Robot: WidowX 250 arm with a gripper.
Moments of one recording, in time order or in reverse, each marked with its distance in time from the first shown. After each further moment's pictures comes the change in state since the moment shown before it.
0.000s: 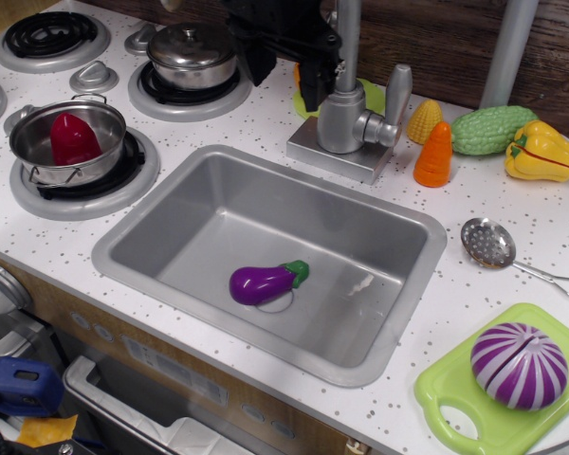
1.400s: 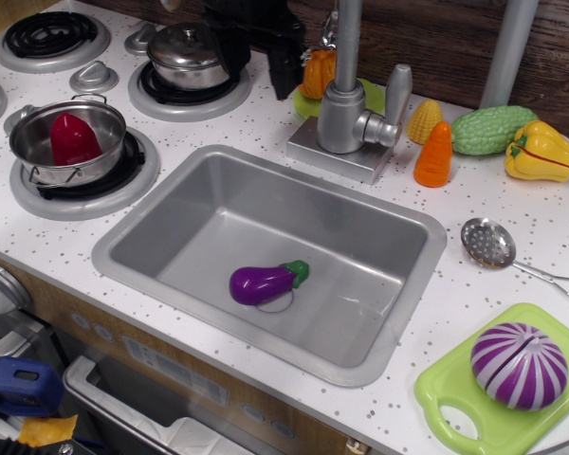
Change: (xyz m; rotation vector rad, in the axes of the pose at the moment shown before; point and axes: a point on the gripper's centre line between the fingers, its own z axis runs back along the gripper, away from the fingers) arm 0.007 0.007 -0.004 -0.012 0.075 0.032
